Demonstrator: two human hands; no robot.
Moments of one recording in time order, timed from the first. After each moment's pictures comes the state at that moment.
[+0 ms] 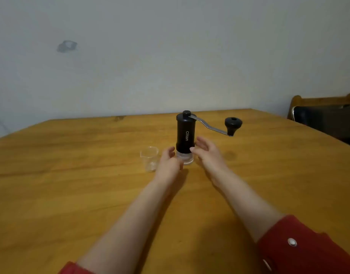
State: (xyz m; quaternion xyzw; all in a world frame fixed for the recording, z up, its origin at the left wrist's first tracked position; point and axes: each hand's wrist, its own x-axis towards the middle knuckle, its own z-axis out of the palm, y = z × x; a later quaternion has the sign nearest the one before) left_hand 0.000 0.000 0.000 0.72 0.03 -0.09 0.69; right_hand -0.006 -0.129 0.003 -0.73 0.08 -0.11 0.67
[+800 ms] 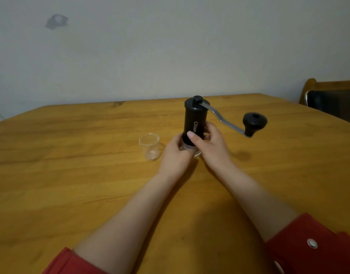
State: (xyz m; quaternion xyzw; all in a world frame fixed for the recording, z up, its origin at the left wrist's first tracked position) left_hand -0.006 -0.004 0.000 0.78 -0.10 -0.02 0.61; right_hand -0.001 -0.122 -0.009 -0.79 0.00 -0.21 0.58
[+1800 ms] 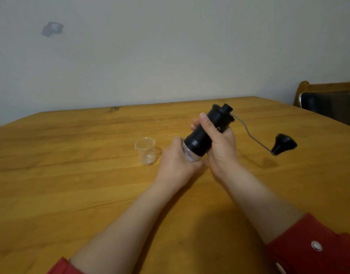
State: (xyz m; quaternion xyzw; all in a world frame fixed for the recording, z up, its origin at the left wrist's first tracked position) left_hand -0.009 -0.010 -0.005 0.86 -0.15 0.06 0.48; right_hand -0.019 -0.120 0.024 -0.52 0.02 -0.23 0.83
